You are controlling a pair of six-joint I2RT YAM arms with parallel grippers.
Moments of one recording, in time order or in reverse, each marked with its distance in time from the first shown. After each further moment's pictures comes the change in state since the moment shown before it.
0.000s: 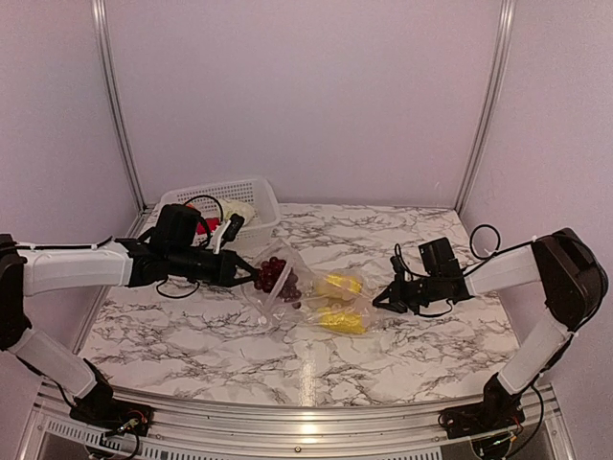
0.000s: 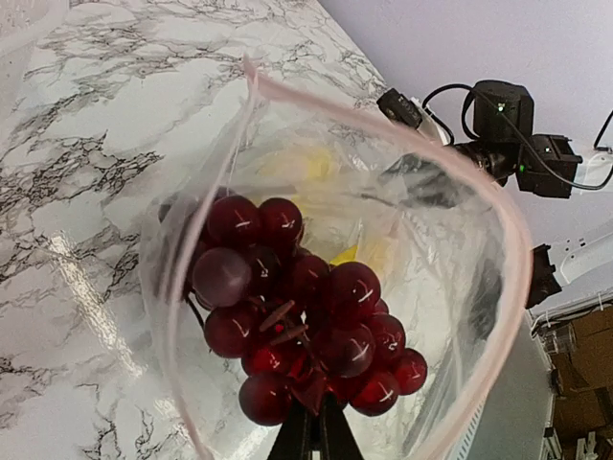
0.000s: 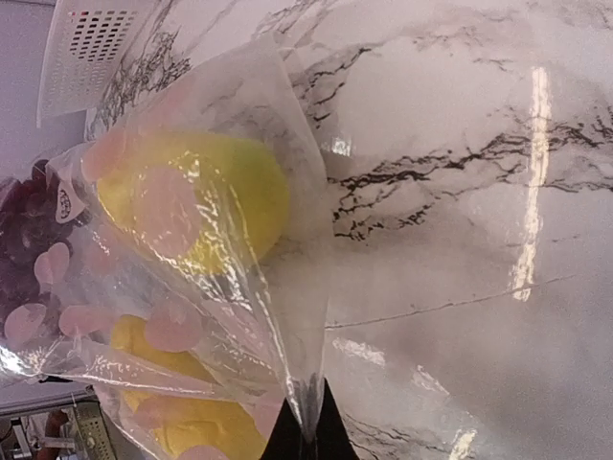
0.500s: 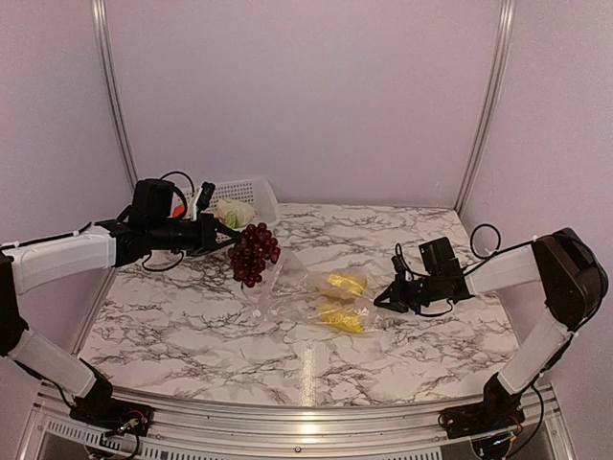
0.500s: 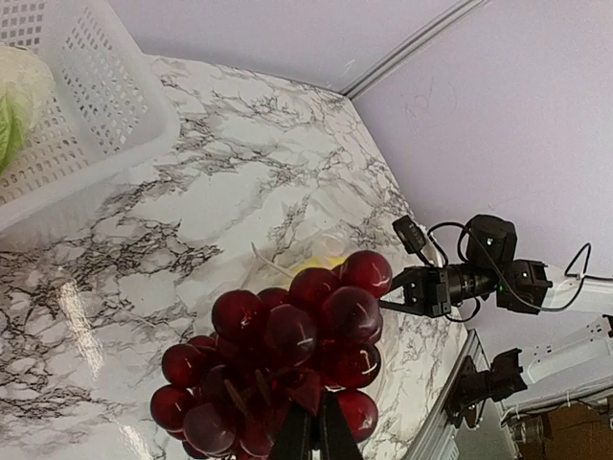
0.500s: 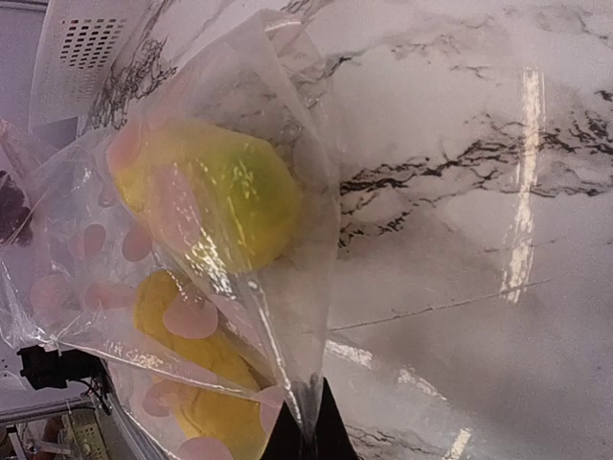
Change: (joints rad) left arm 0.153 -0.045 0.096 -0.016 0.011 -0.130; right arm -0.006 0.001 0.004 -0.014 0.029 -0.008
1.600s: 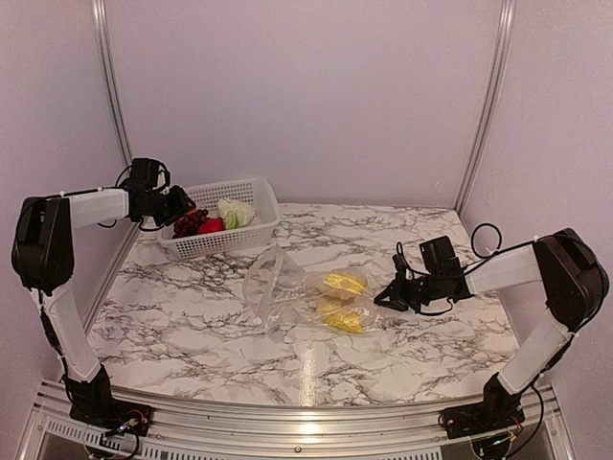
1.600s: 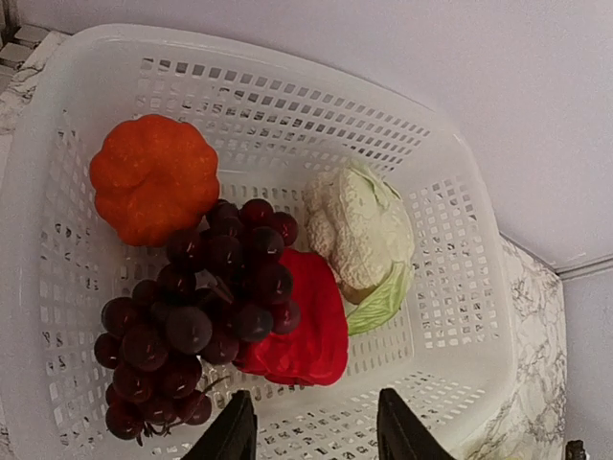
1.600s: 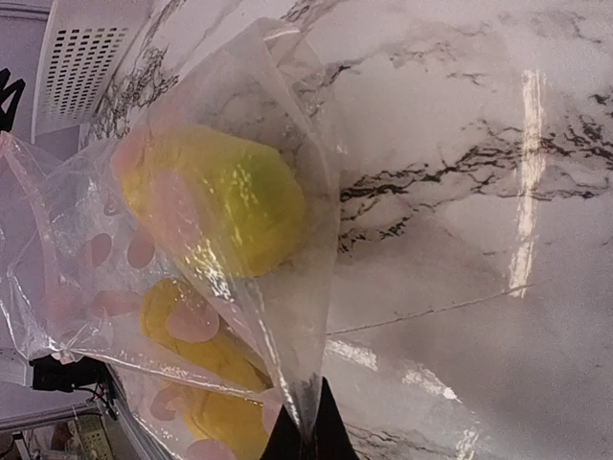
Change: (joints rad) left arm 0.366 0.461 0.443 -0.165 -0.312 0.001; right arm 0.000 -0.006 0.002 0.000 0.010 0.026
